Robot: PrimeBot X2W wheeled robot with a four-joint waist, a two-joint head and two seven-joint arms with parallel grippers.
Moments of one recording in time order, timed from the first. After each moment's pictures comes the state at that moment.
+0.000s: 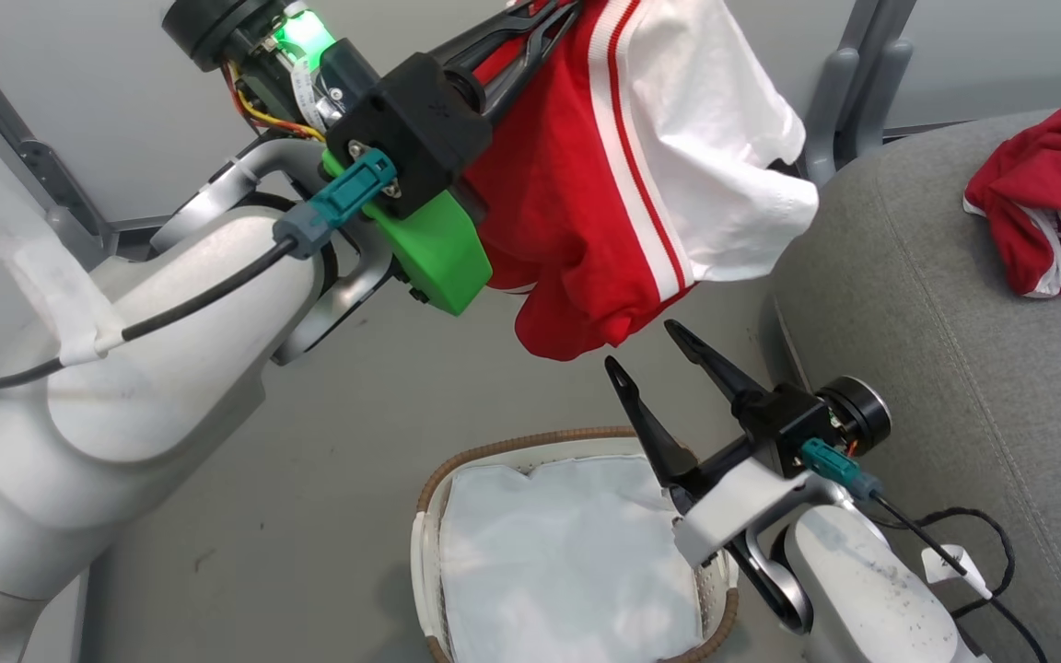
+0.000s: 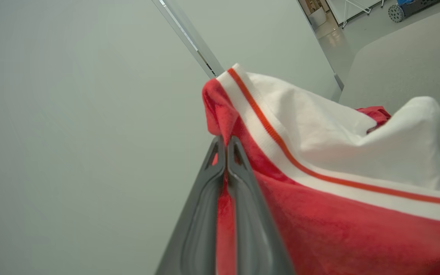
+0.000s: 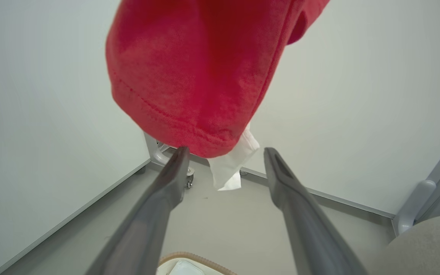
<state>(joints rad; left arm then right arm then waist) -1.15 0.45 -1.00 0.09 -0.48 -0.06 -0.03 -0.36 -0.05 0.39 0.31 0.13 0.13 -0.26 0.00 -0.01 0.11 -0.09</state>
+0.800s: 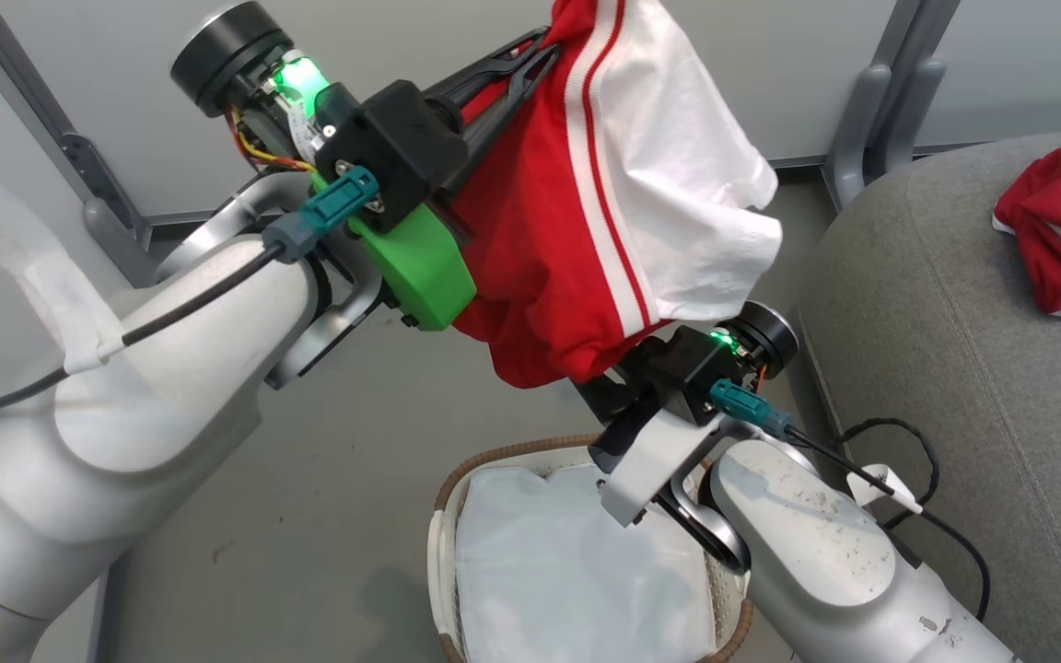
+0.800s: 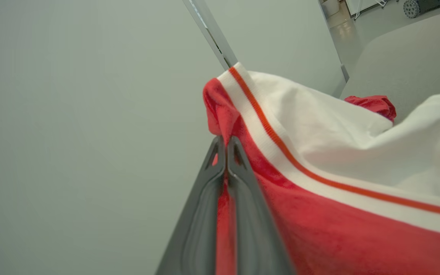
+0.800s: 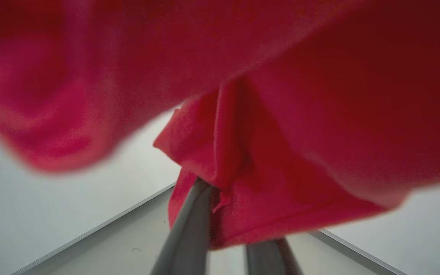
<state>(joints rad) -1.10 0.47 -1.02 0.12 -0.54 -0.05 -0.04 -0.58 -0.05 0.62 0.40 0.24 0.13 -0.26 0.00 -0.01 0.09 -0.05</state>
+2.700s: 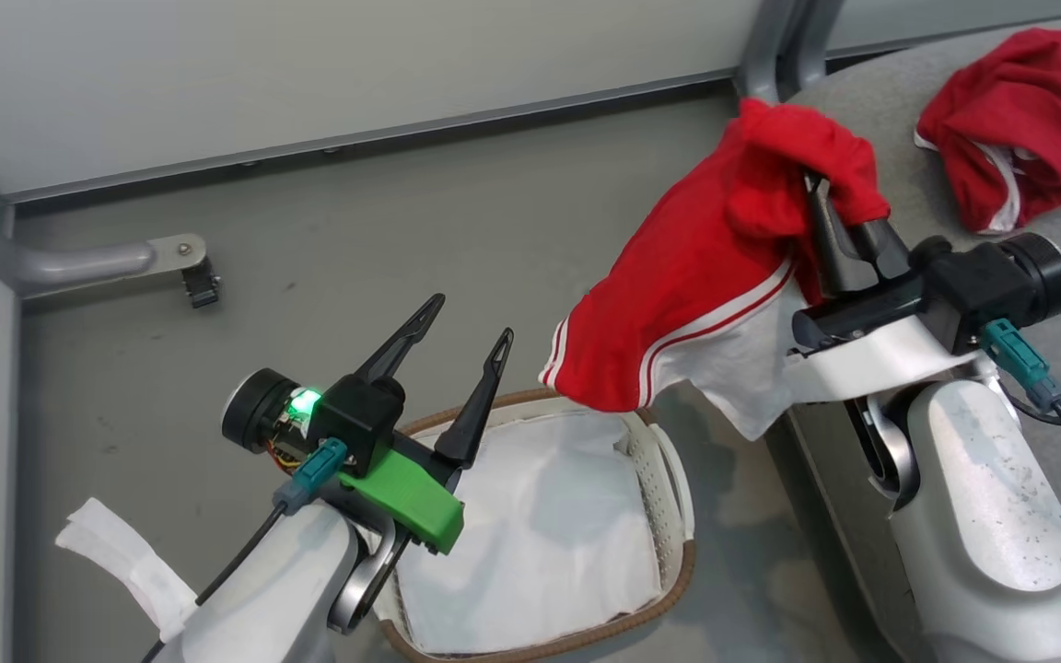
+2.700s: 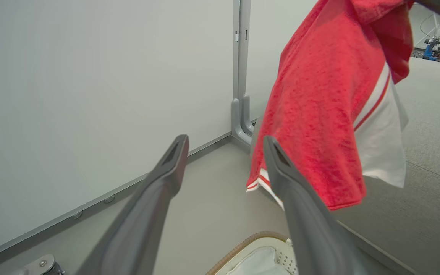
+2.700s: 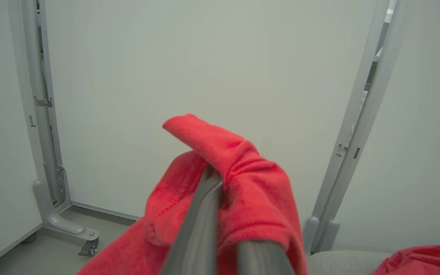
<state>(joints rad) -0.47 0.28 -0.73 0.28 -0.44 -0.03 -0.26 -0.46 -0.05 0.10 0.12 0.03 0.13 -0.26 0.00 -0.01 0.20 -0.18</state>
